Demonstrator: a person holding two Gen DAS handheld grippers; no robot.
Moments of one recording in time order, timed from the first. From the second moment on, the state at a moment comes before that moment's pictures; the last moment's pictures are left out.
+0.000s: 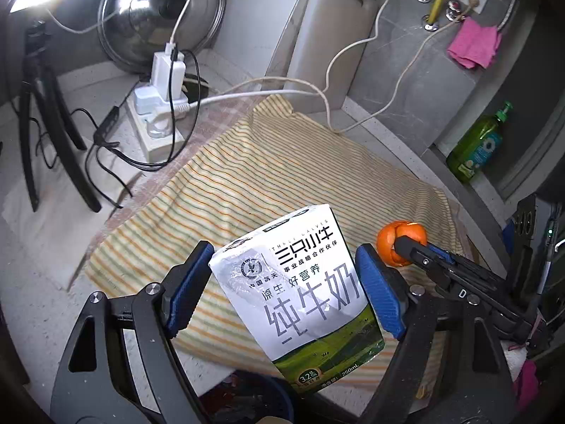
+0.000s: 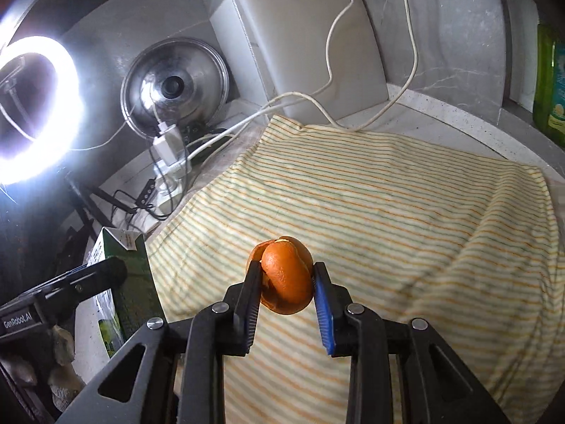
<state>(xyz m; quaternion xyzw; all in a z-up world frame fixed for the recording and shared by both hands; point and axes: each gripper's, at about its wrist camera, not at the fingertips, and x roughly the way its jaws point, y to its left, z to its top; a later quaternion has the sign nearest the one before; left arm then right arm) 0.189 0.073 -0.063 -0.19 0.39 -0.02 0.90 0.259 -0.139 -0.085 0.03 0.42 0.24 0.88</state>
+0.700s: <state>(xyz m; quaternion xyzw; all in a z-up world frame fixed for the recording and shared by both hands) 0.041 0.085 -0.084 -0.16 0.38 0.00 0.91 0.082 -0.112 -0.082 -0.05 0.38 0.30 0.87</state>
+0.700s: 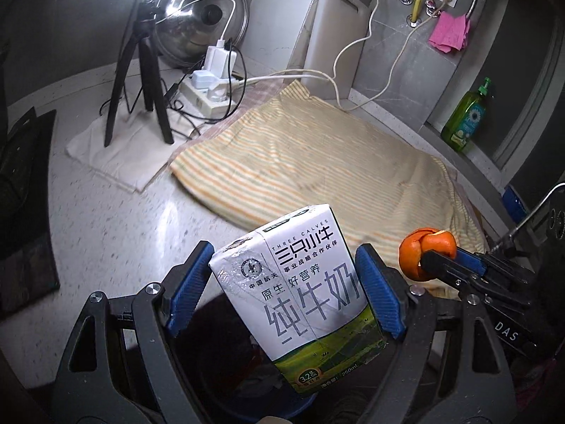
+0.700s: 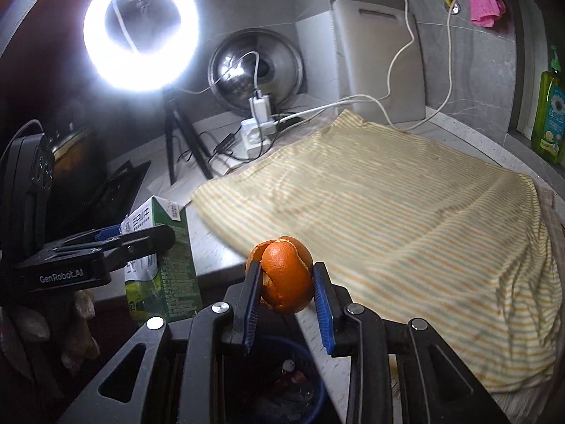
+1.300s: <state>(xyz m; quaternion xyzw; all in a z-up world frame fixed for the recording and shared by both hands) -0.013 0.085 -0.172 -0.15 0.43 0.04 0.89 0.028 -0.102 -0.161 -0.07 0.43 0.30 0.85</state>
